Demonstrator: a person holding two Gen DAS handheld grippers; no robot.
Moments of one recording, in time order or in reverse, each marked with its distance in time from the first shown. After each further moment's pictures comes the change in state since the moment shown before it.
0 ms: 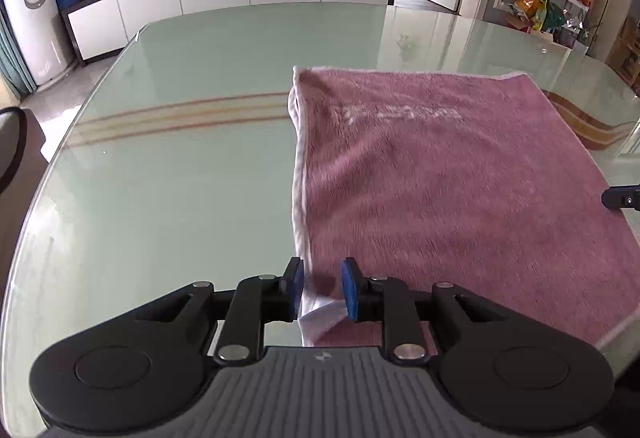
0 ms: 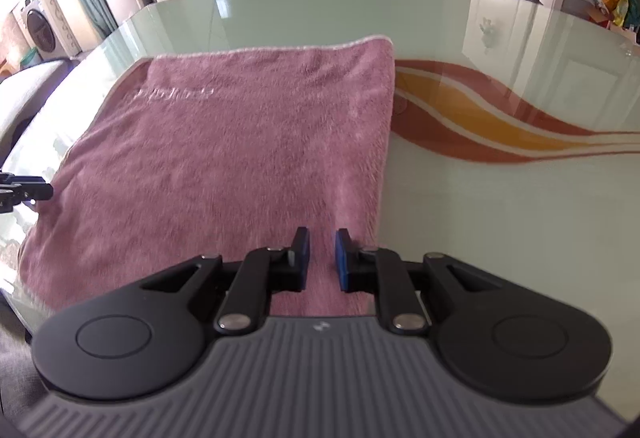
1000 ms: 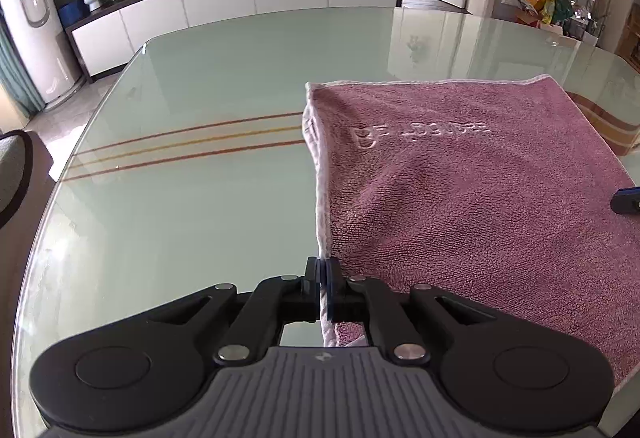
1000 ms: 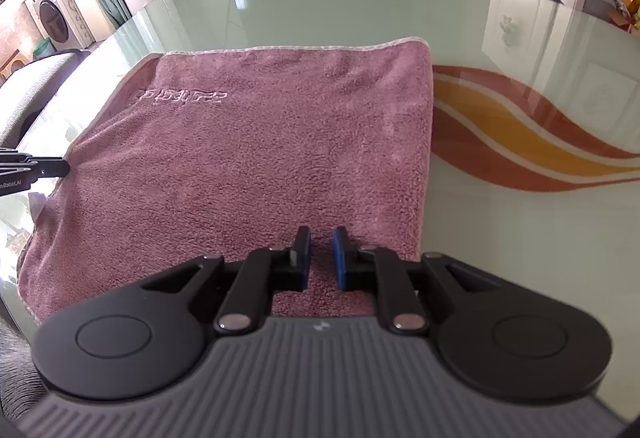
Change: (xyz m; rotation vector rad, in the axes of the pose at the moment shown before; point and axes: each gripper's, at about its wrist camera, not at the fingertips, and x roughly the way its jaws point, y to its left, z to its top) left arm 0.039 0.009 0.043 0.023 0.003 0.089; right arm 0.037 0.016 0.028 -0.016 0.010 0.052
